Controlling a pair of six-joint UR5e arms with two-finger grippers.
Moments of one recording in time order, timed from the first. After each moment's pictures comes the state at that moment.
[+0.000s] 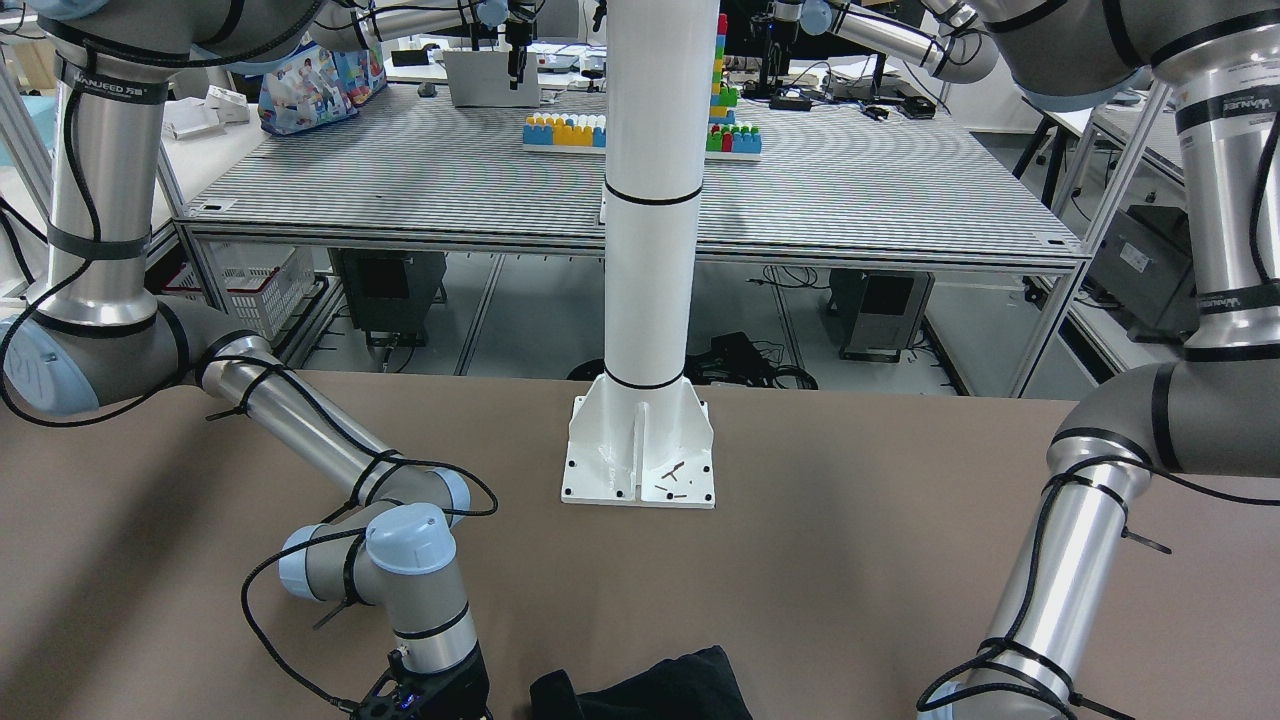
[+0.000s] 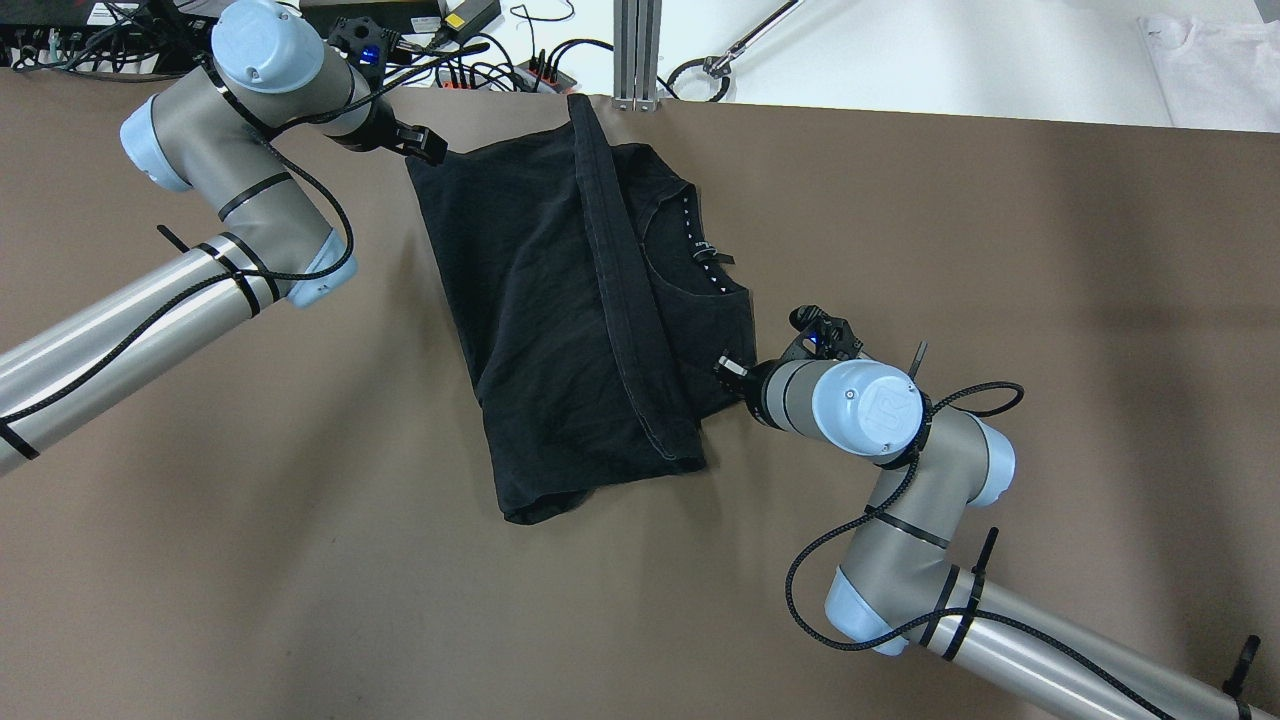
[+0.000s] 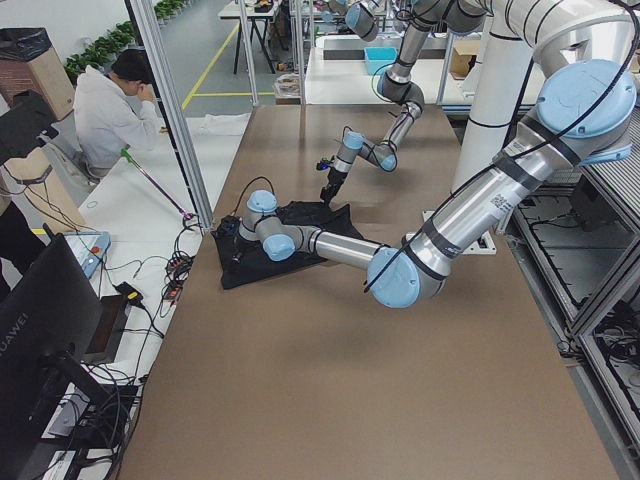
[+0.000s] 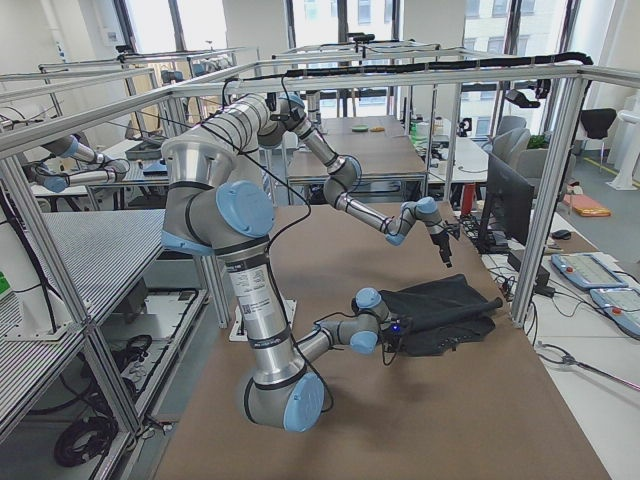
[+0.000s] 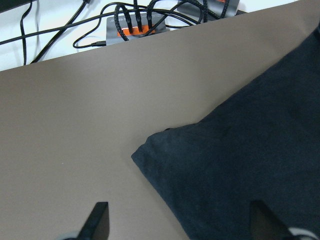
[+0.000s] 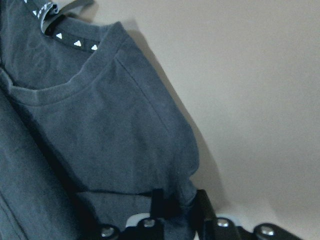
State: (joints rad) left arm -0.99 -2.43 -0.95 -2.24 -1.89 -0.71; right arm 0.58 -1.06 1.48 -0.90 1.61 1.78
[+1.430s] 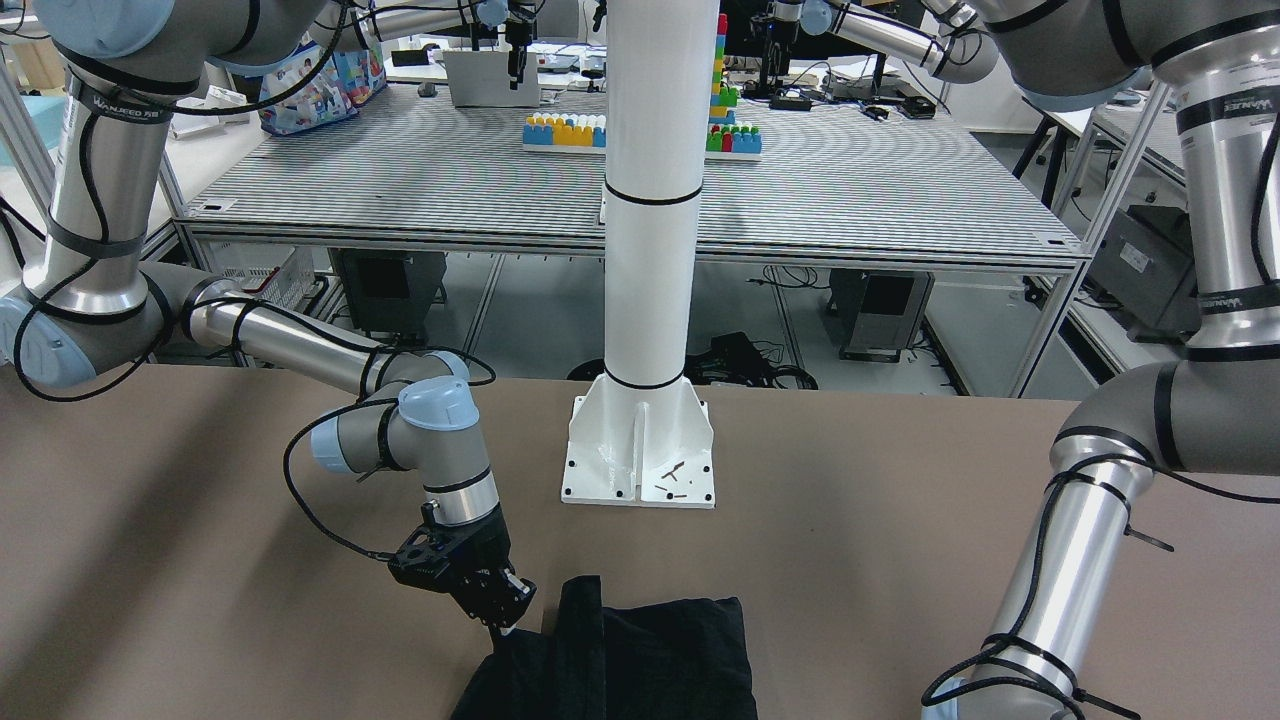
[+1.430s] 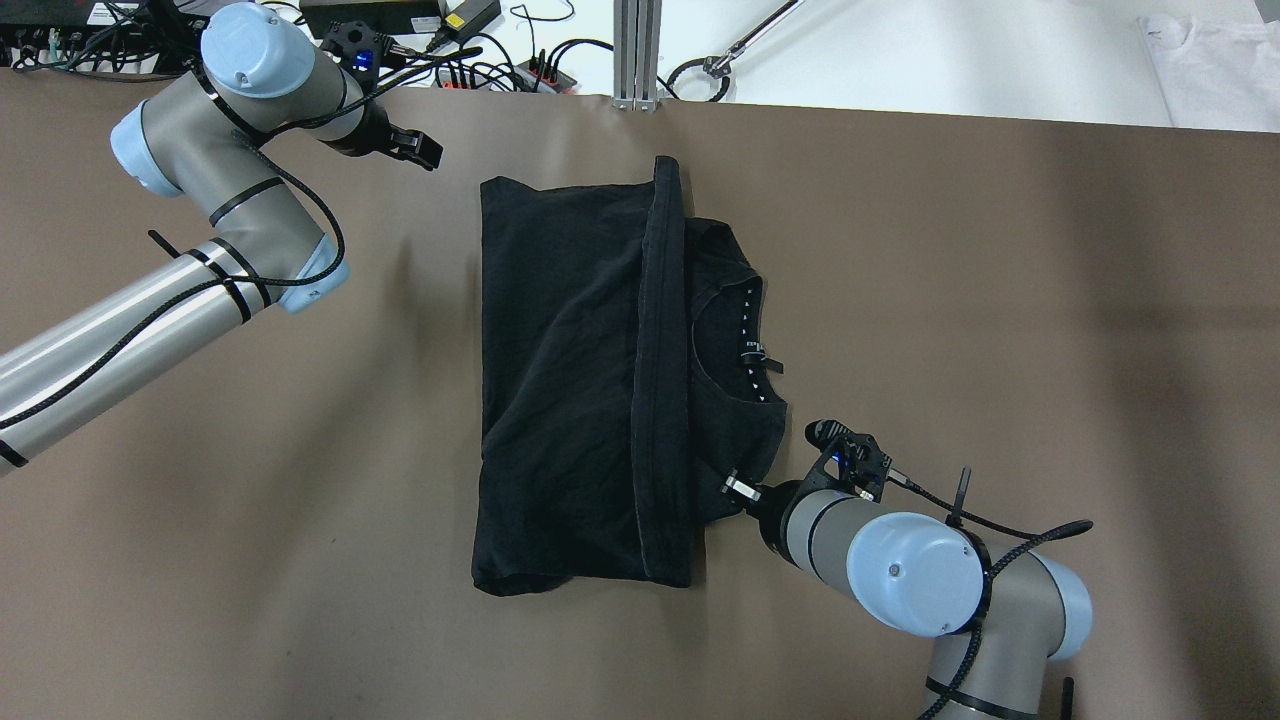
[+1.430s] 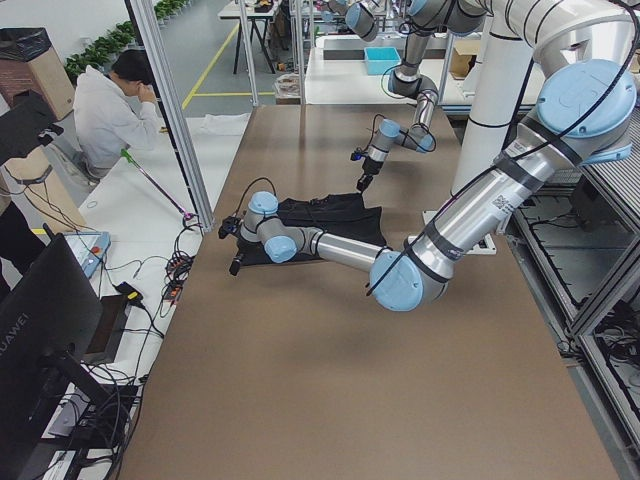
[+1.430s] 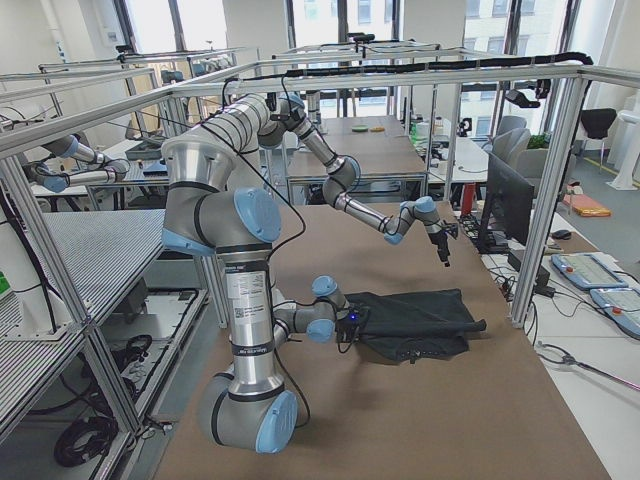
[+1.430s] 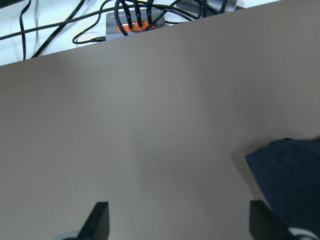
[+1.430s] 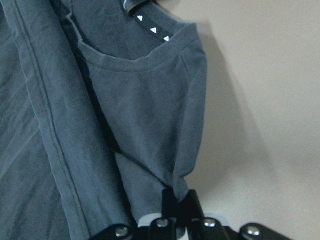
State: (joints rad) left arm -0.99 -2.40 -0.98 -2.24 -1.90 -0.71; right arm 0.38 -1.28 1.89 -1.10 1.48 1.82
